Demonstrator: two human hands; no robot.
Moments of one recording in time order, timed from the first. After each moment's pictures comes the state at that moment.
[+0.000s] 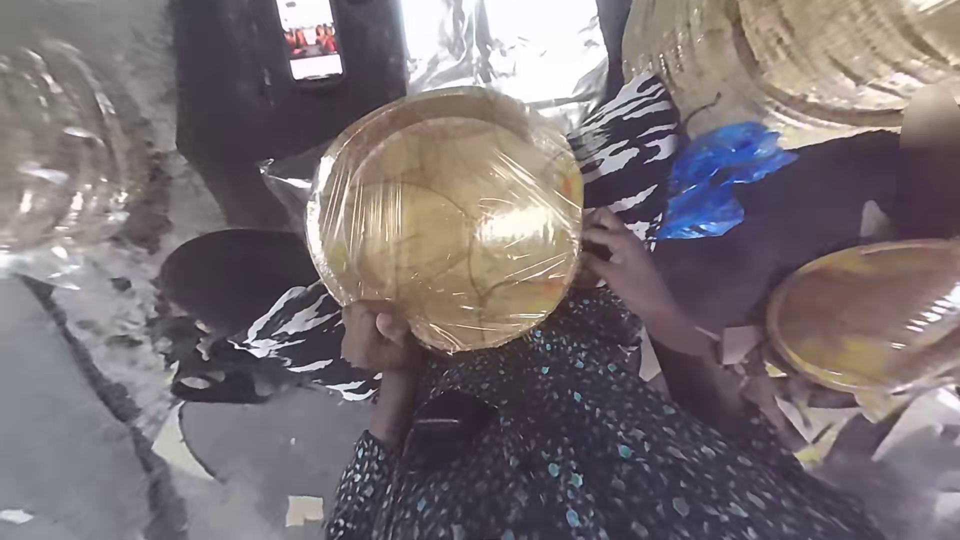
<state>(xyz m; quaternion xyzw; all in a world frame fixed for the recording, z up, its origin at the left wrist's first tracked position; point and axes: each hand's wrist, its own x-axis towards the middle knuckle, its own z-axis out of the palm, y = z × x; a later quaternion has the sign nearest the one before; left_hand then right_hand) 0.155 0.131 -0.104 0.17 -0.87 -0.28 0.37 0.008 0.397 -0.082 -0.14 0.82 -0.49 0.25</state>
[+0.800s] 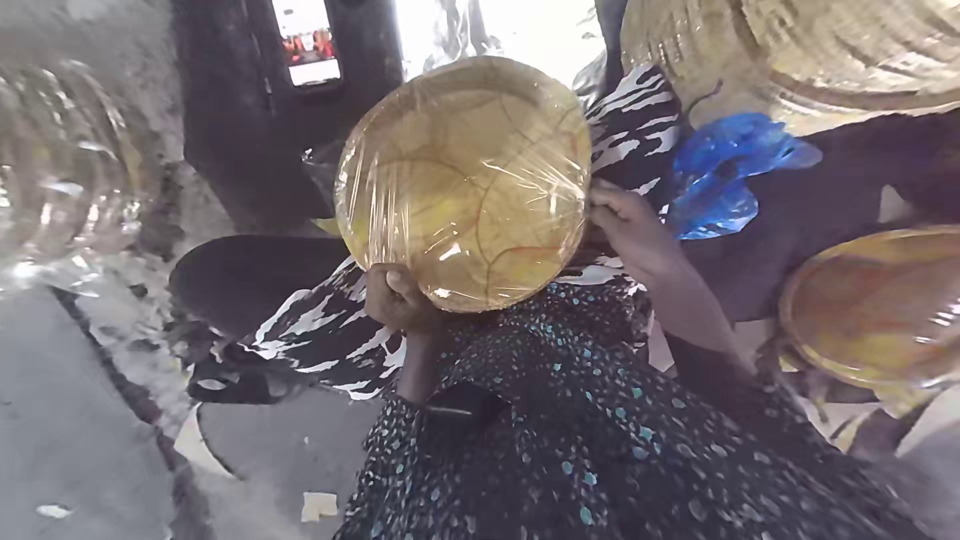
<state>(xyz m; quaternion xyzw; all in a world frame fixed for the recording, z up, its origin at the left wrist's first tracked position) 0.116 0.139 -0.140 0.22 -0.82 -0.33 0.41 -0.014 0.392 -0.069 -0.05 0.80 -0.51 0.30</state>
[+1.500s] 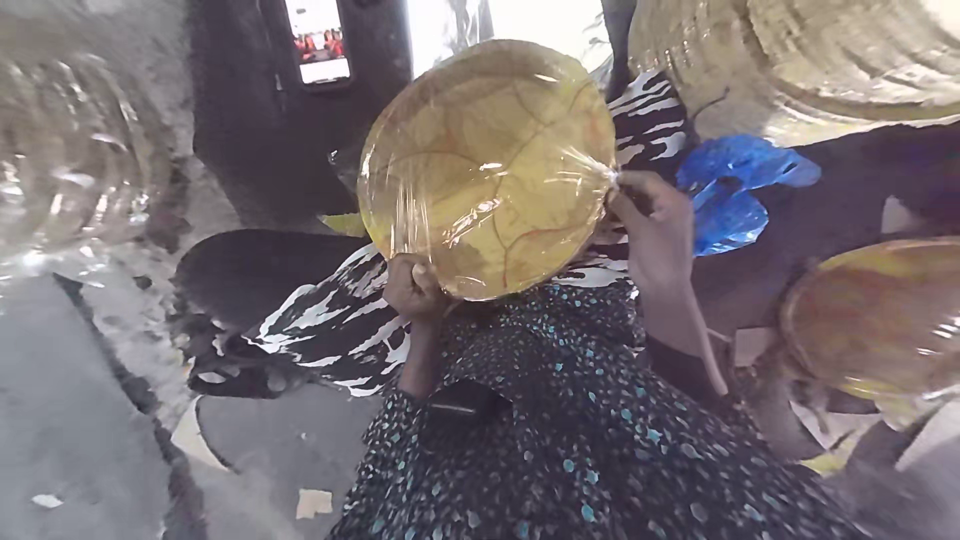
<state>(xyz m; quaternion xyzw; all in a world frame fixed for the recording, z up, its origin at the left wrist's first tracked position) 0.118 0.143 -0.150 0.16 -0.83 -0.39 0.37 -0.017 0.381 -0.073 0.04 0.82 -0.55 0.11</state>
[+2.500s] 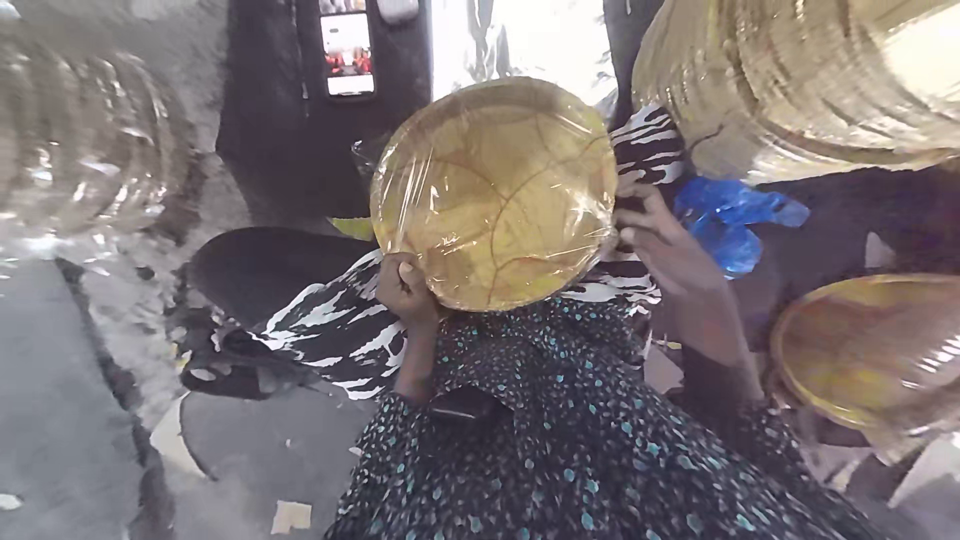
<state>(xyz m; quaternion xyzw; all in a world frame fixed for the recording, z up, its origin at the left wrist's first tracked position) 0.114 0.129 -0.150 0.20 -0.80 -0.40 0.39 -0.039 0.421 -0.074 -0.09 0.68 -0.63 0.37</state>
